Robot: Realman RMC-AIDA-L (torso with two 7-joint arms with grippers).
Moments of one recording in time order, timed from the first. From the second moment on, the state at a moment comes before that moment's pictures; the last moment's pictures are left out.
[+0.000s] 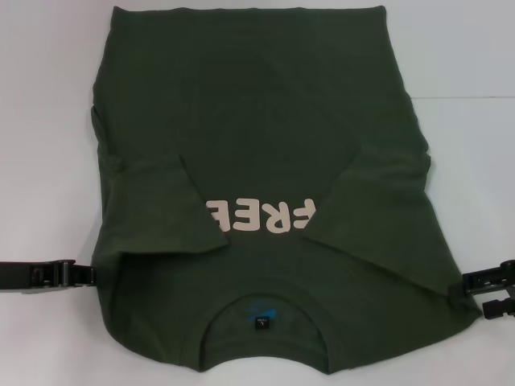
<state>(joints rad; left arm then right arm) -0.47 -2.08 0.50 0.91 2.42 1.62 -2.24 0.63 1.91 -0.60 -0.62 -2.58 -1.60 2.53</state>
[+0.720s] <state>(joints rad) -0.47 -2.08 0.51 0.91 2.42 1.62 -2.23 0.63 1.92 -0.60 -0.61 -2.58 -1.57 2.53</state>
